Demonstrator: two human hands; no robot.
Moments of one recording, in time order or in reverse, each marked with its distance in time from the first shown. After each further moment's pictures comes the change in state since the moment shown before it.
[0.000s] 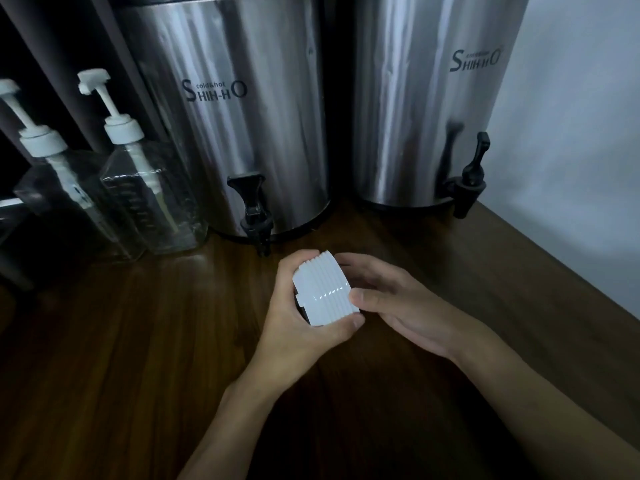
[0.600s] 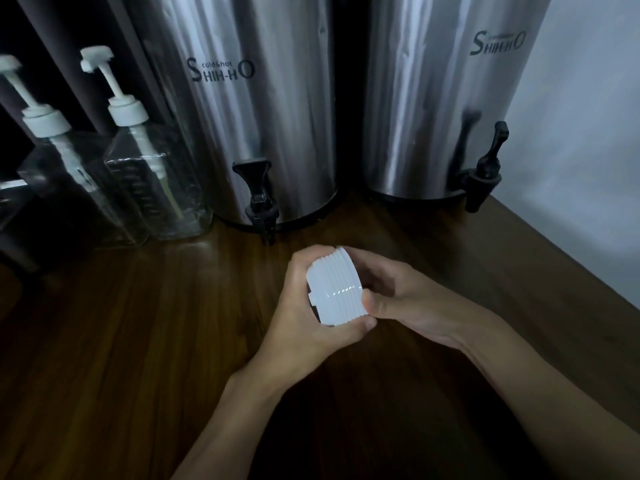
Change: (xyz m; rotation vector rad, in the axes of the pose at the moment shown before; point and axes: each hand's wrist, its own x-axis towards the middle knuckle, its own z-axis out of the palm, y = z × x) left_hand -0.003 0.001 0.003 0.003 -0.076 0.014; right_hand 0.004 -0.005 -0.001 -0.137 -0.148 -0.014
